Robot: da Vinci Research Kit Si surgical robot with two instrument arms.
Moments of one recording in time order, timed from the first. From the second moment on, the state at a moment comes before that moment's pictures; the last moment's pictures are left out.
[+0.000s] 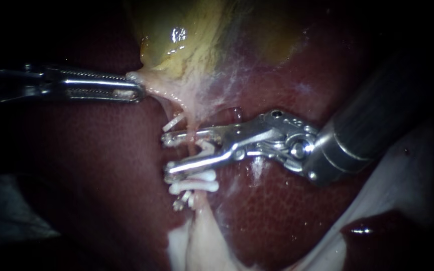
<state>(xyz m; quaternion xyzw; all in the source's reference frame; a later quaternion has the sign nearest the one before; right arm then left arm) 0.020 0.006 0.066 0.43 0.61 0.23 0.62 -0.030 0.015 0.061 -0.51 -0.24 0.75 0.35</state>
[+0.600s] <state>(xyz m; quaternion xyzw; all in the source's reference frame) 0.019 0.007 0.066 0.41 0.61 0.26 0.62 -0.030 0.015 0.062 -0.51 -0.24 0.75 0.35</state>
